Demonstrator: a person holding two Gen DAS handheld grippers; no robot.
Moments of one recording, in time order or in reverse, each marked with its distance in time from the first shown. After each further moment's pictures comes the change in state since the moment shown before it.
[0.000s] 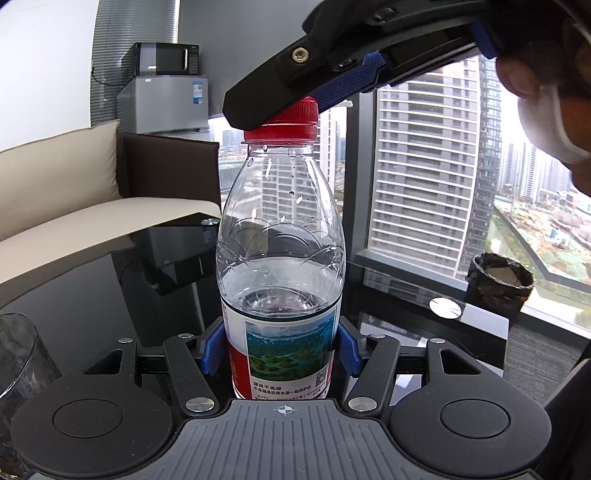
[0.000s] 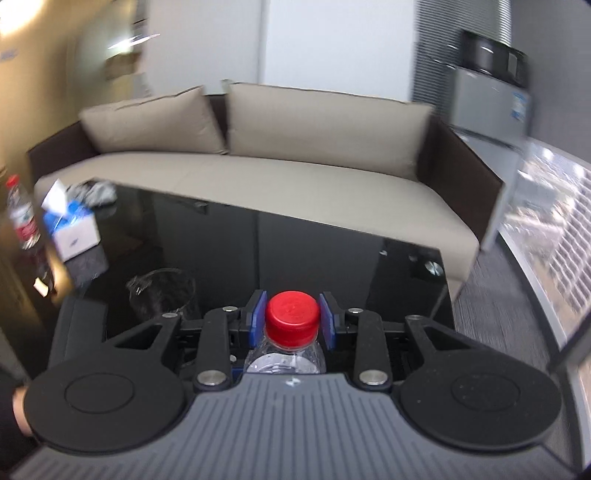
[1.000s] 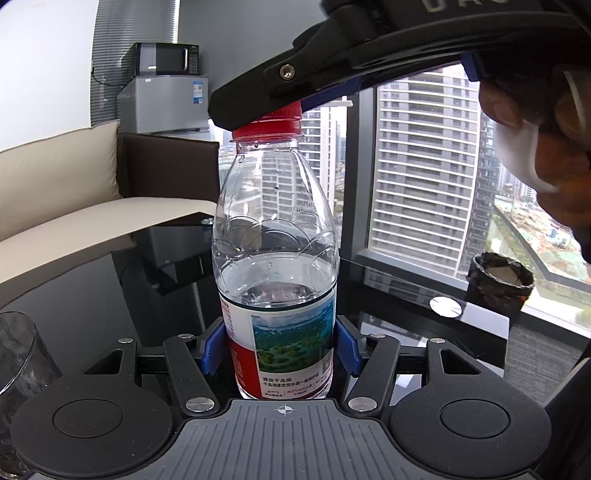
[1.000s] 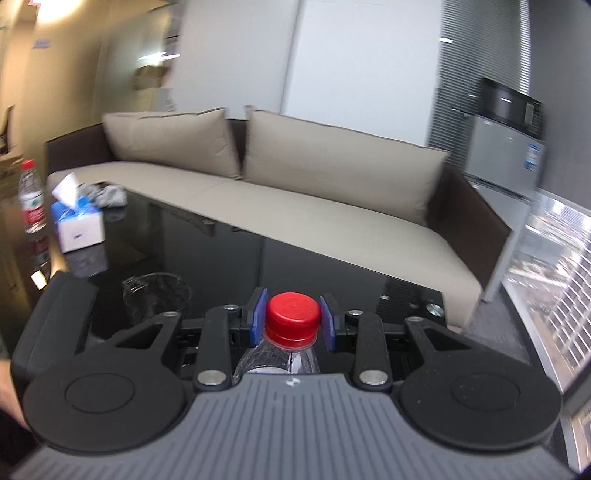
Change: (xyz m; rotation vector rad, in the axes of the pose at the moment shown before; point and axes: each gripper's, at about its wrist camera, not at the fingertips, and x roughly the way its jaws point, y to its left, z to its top) left arm 0.001 0.000 0.000 -0.007 0.005 -0.007; right arm 0.004 -0.019 -0.015 -0.218 -0.116 0.162
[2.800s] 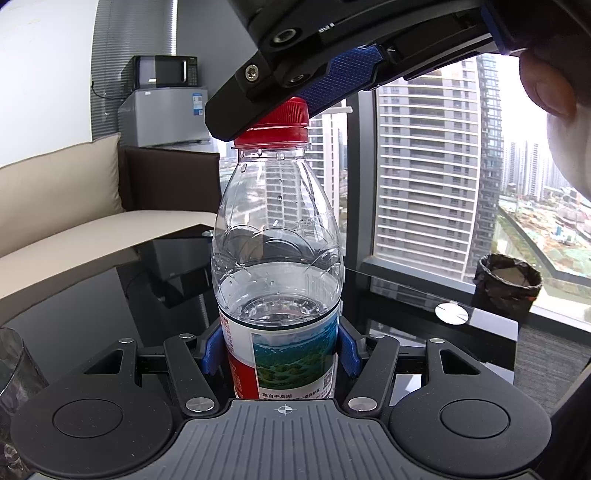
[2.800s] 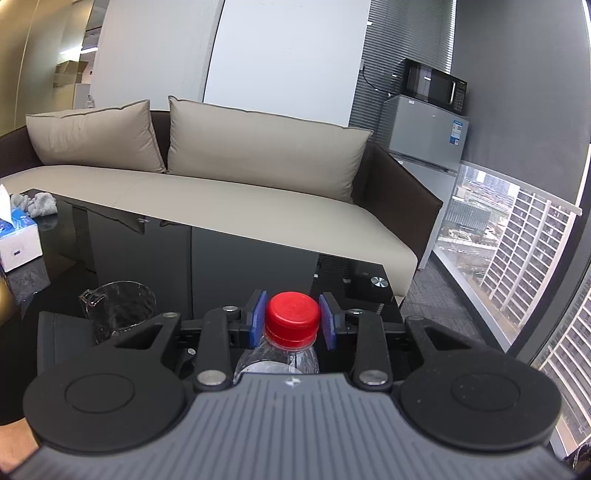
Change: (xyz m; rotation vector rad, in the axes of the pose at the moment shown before) left arm 0.006 -0.012 -0.001 0.043 -0.038 0.029; right arm -0.002 0.033 0.000 0.161 0.045 -0.305
